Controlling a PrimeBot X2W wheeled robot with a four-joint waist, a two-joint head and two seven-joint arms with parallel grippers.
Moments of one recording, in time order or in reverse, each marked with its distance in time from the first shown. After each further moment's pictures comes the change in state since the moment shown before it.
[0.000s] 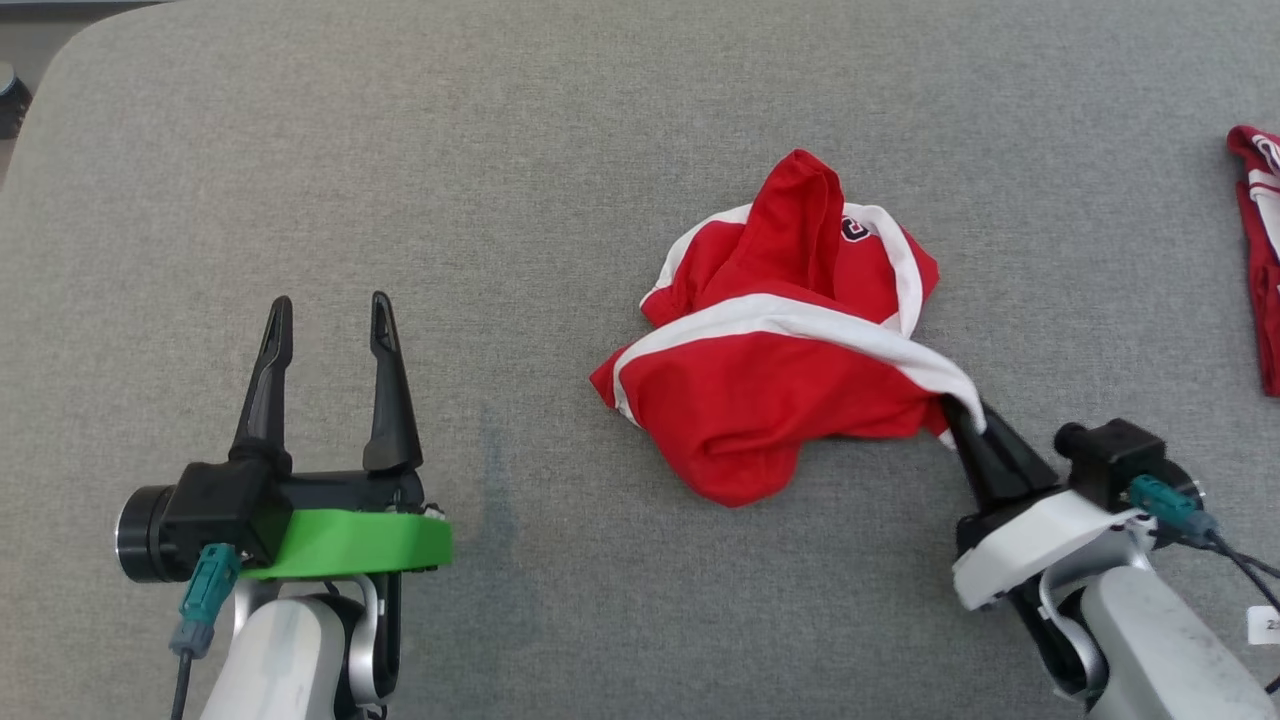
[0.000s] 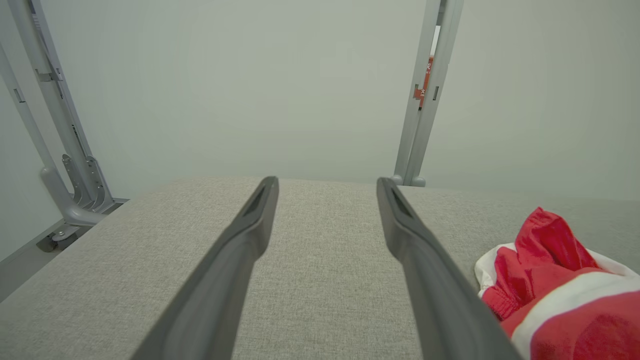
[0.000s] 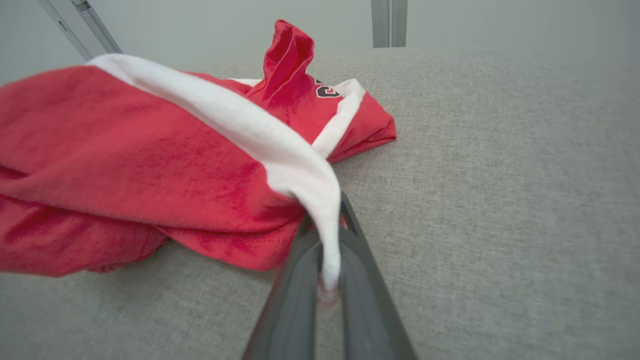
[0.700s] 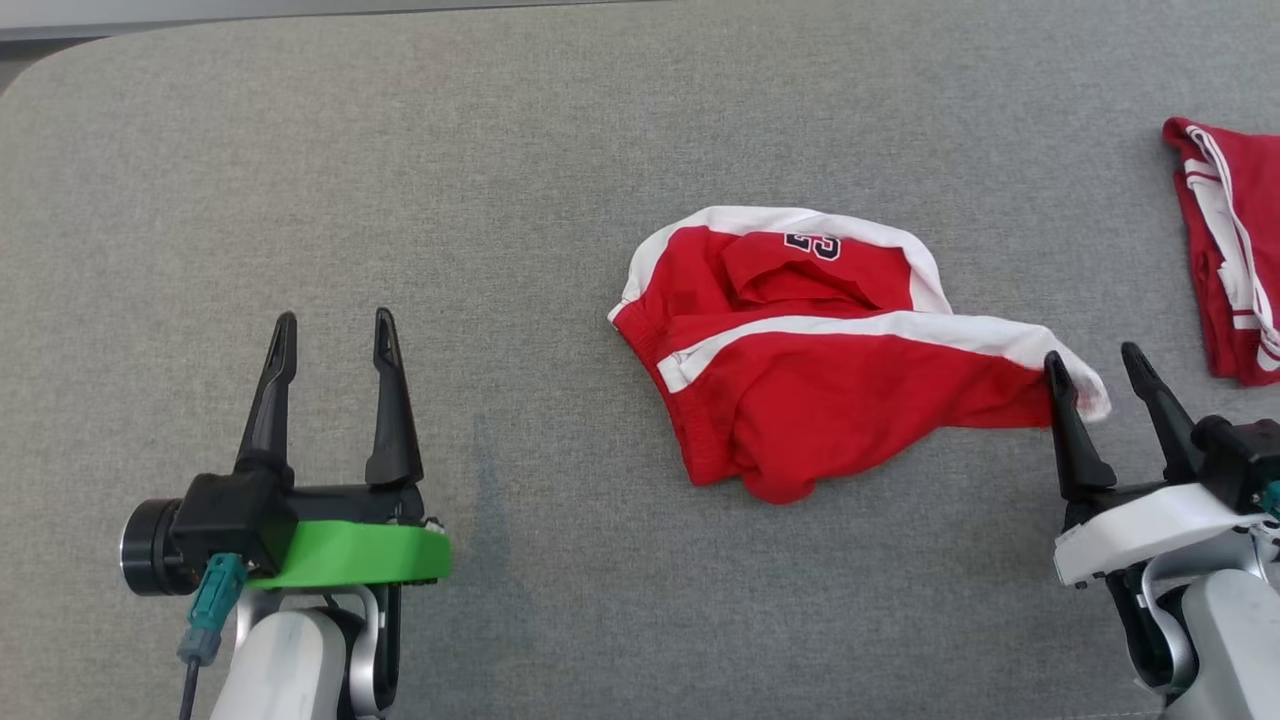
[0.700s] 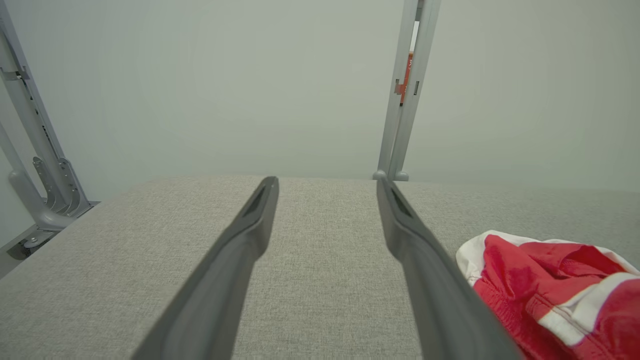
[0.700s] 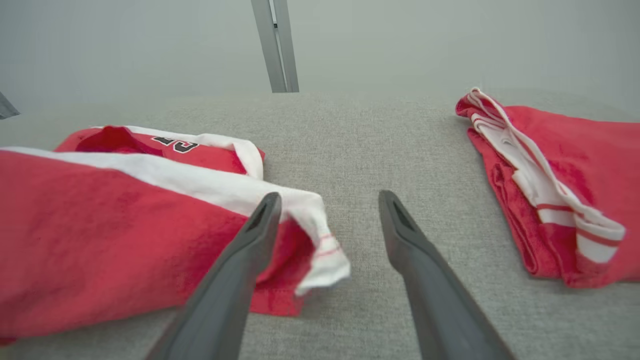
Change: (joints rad) left arm 0.018 -0.025 0.030 0.023 0.036 -0.036 0.000; right arm 0.050 -0.003 -0.259 -0.025 -0.062 0.000 -0.020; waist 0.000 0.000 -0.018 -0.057
